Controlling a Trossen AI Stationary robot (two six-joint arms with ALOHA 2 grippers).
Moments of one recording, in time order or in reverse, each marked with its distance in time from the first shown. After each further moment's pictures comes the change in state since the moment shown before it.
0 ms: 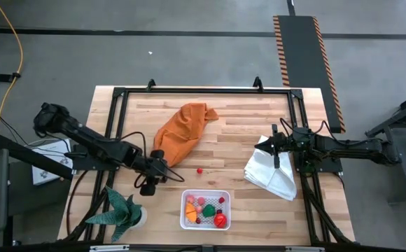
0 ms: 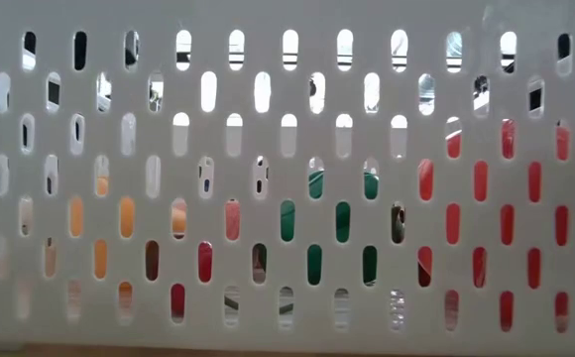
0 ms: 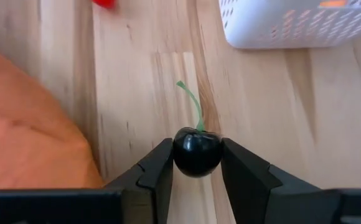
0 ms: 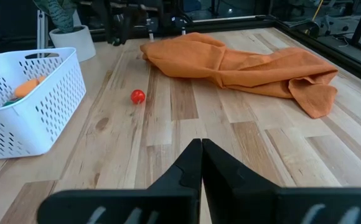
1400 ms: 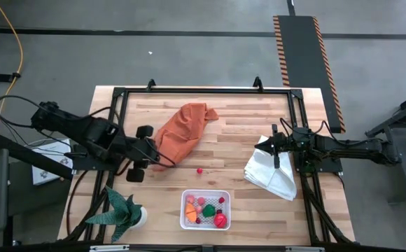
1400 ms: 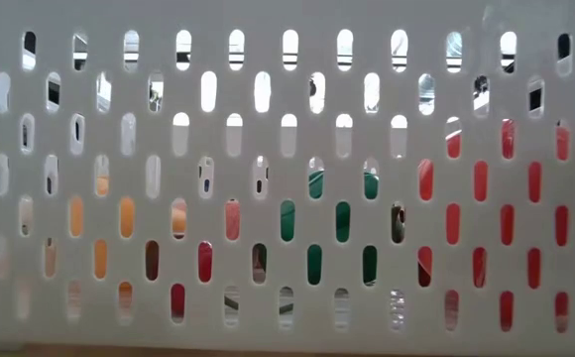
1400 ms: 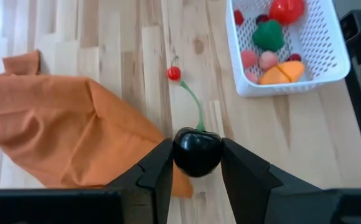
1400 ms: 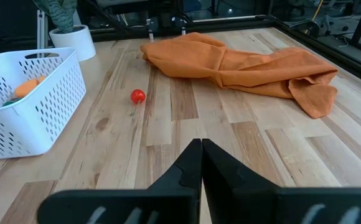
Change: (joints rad) left arm 0.000 -0.071 0.678 -0.768 -0.178 0.075; right arm 0.000 0.000 0.000 0.000 0.000 0.000
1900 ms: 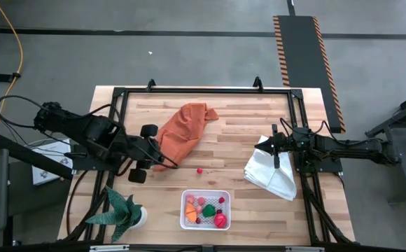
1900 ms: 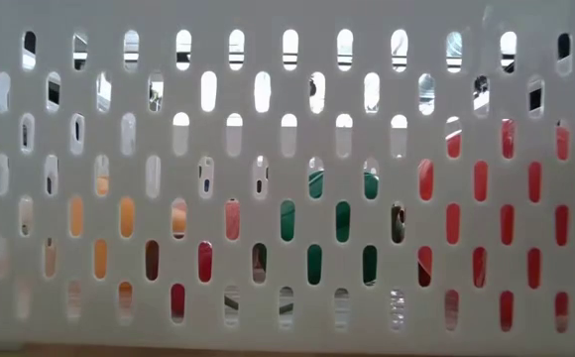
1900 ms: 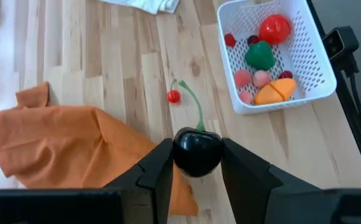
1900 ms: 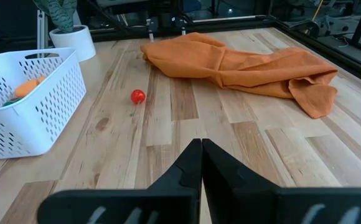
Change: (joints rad) left arm 0.000 0.059 0.120 -0.010 -0.007 0.076; right arm 0.000 0.000 0.000 0.000 0.000 0.000
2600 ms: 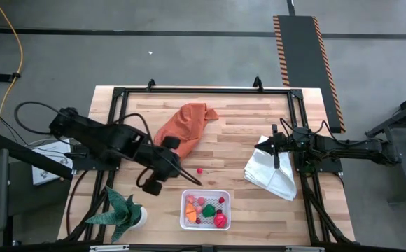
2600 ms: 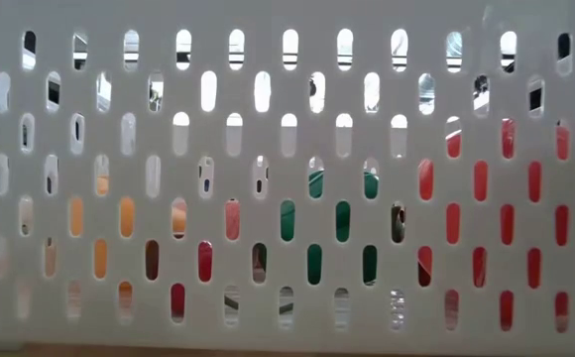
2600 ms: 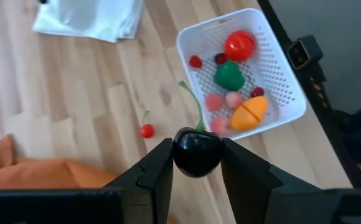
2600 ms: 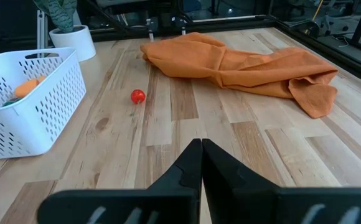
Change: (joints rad) left arm -0.001 0.266 0.234 0.013 0.107 0.130; right arm 0.000 0.000 0.000 0.000 0.000 0.000
